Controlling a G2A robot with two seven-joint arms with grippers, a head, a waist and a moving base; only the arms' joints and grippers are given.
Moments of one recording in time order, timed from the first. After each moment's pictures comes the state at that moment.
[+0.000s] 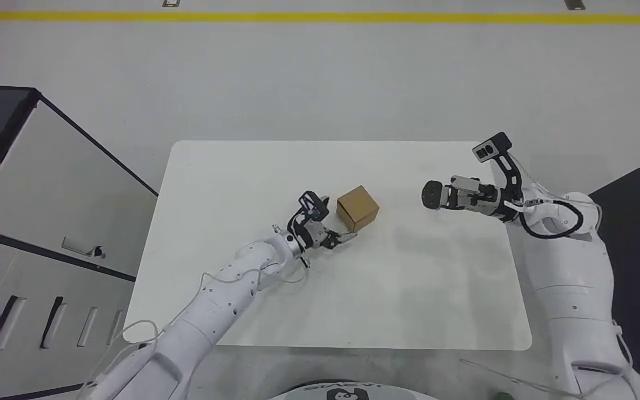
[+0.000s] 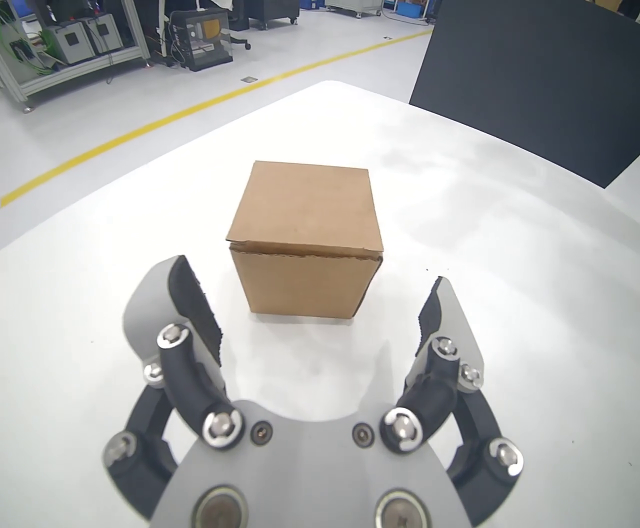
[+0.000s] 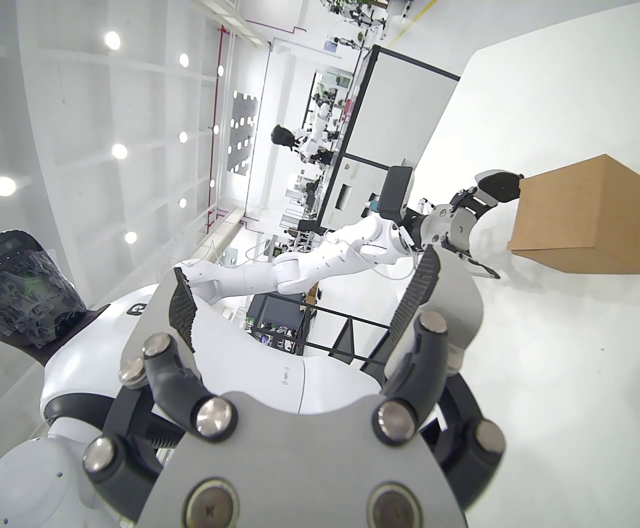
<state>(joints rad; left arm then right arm) 1.12 -1.32 -0.81 -1.04 1.30 -0.40 0.27 -1.18 -1.11 1.59 -1.27 0.55 -0.28 1.54</state>
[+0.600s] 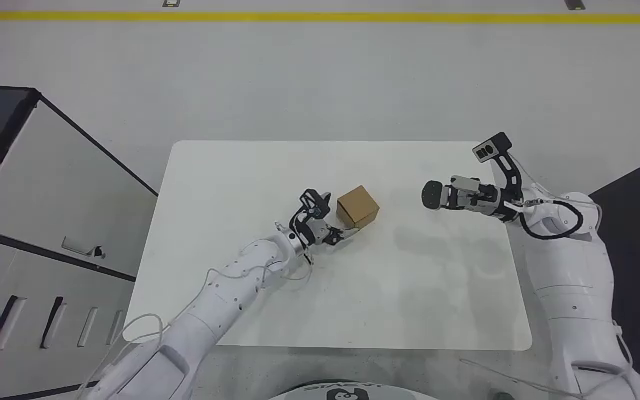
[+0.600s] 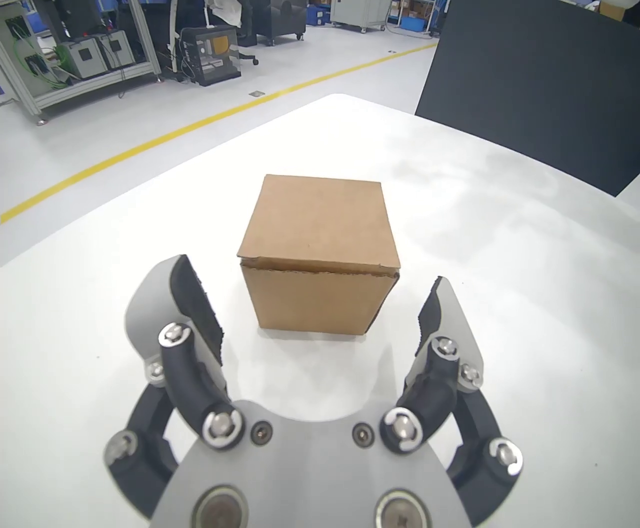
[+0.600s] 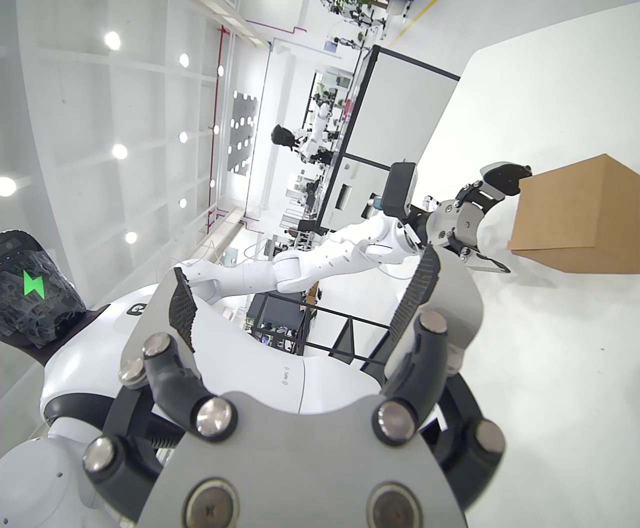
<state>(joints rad) 1.07 -1.35 -0.78 -0.94 1.31 -0.39 0.37 -1.18 -1.11 1.59 -1.27 0.55 -0.28 1.54</state>
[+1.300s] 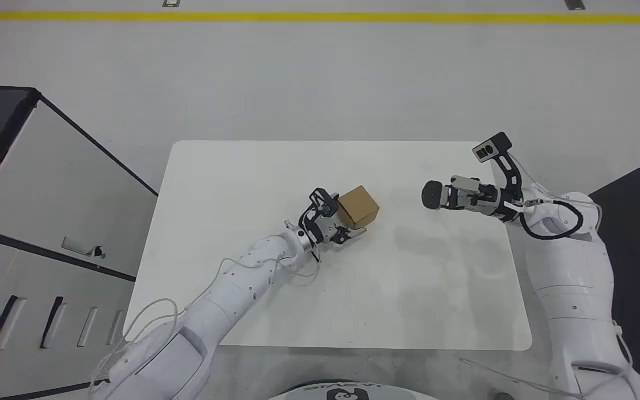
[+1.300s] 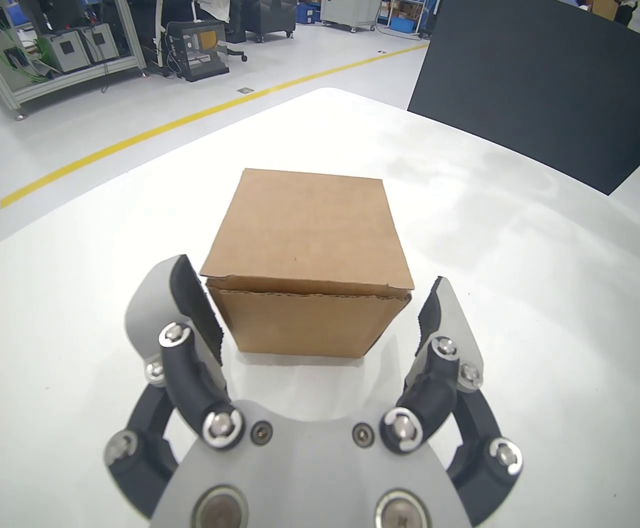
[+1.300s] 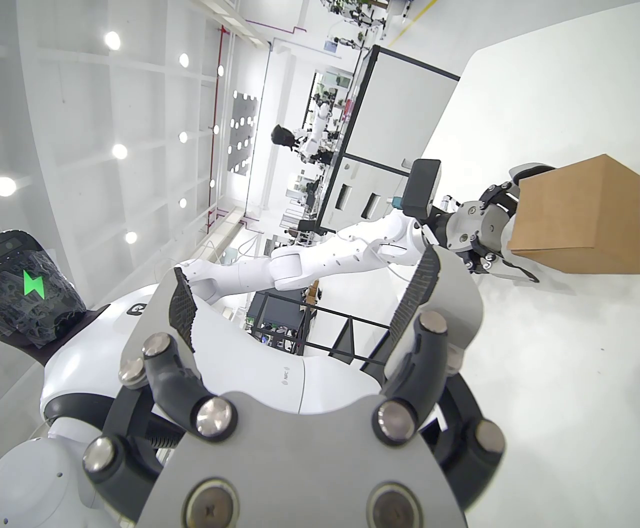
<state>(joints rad) 0.97 -1.44 -0.69 -0.72 1.27 -0.41 0.44 -1.18 -1.11 1.59 -1.27 0.55 -0.28 1.54</state>
